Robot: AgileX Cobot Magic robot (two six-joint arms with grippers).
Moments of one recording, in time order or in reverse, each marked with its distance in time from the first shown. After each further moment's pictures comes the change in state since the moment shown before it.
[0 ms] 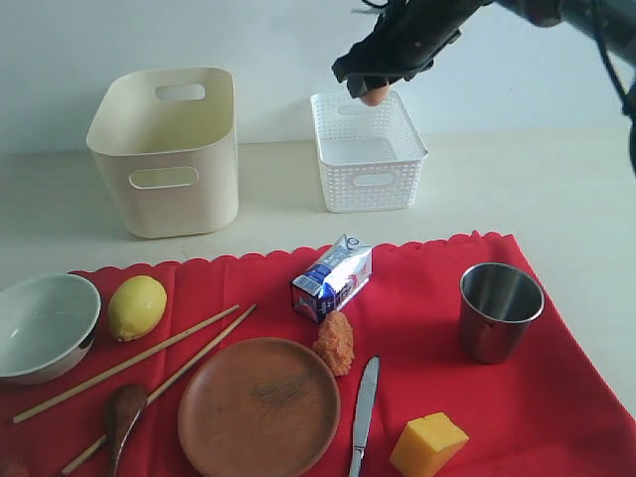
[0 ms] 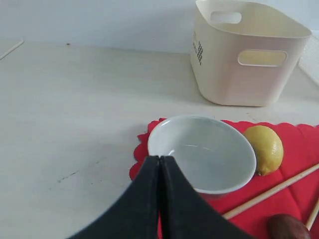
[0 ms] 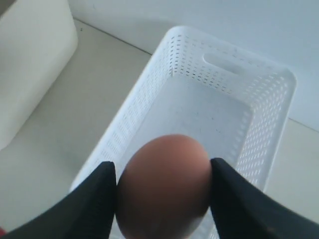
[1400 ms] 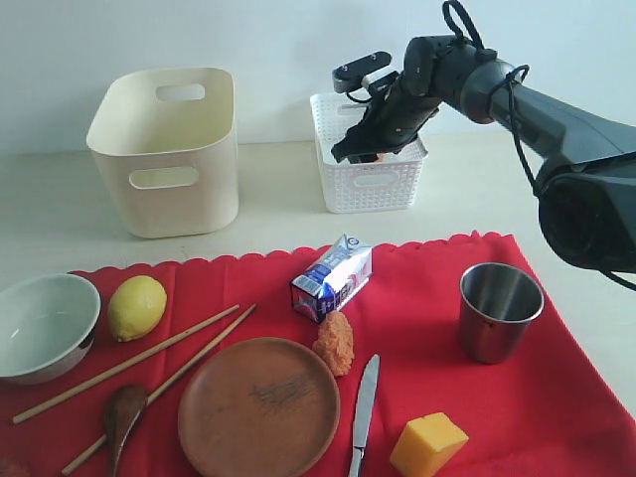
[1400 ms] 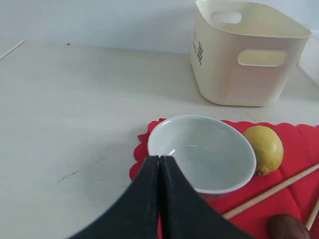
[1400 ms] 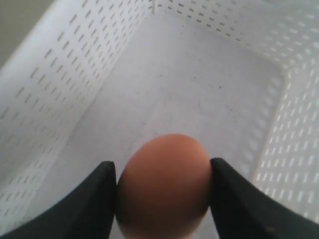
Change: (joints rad) left arm 0.000 0.000 0.000 0.000 0.000 0.000; right arm -0.004 0.309 -0.189 -0.091 -0.040 0.003
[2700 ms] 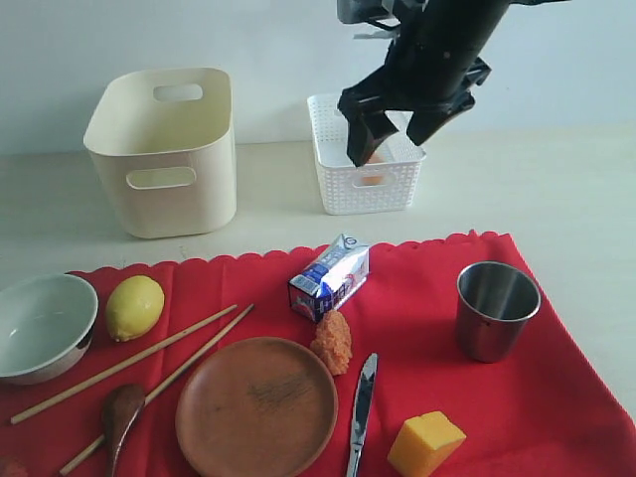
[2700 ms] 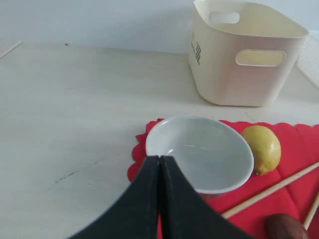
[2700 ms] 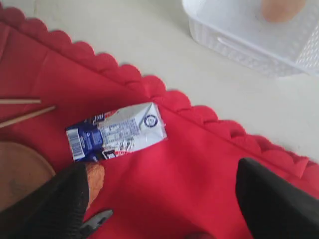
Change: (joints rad) left arm 0.000 0.000 0.000 0.000 0.000 0.000; right arm 0.087 -0.724 0.719 0.096 0.272 0.077
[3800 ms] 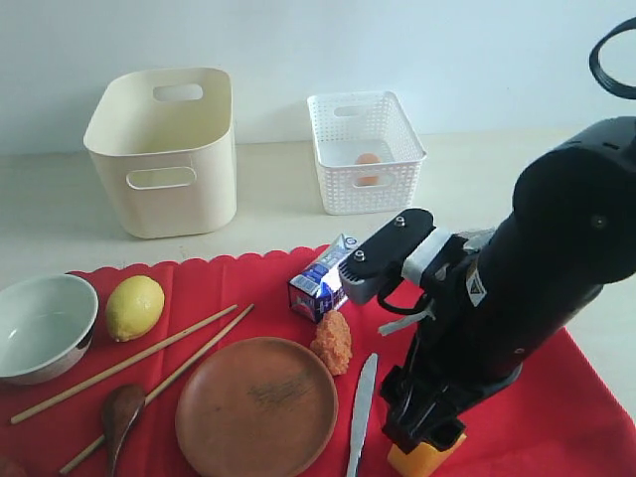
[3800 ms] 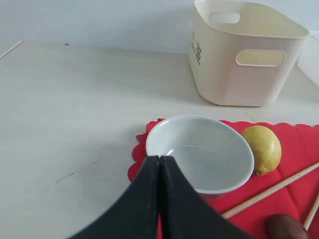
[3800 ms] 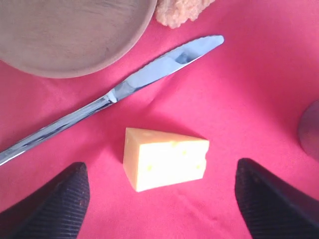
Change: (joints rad) left arm 0.000 0.000 0.000 0.000 0.000 0.000; right arm 0.343 -0.458 0.963 -0.128 -0.404 0.098
